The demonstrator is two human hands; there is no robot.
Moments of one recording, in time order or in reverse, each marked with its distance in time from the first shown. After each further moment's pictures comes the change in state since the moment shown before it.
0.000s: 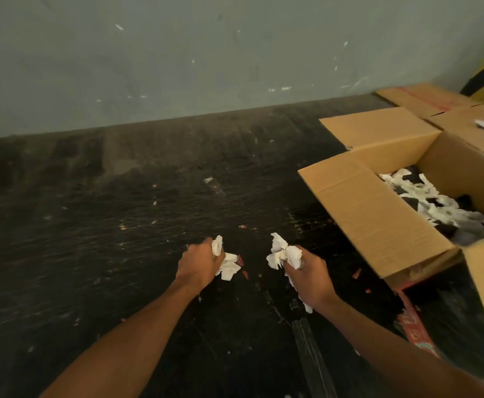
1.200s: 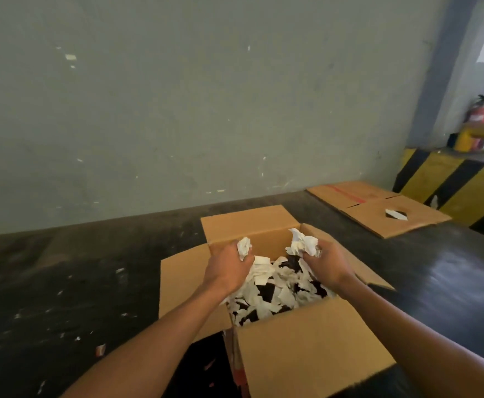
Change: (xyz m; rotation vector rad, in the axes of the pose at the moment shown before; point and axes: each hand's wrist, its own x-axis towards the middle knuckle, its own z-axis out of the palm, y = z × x) left_hand -0.036 0.482 0.033 -0.244 0.332 0.245; right_hand 0.070 0.057 -0.458 -0.155 0.196 -0.168
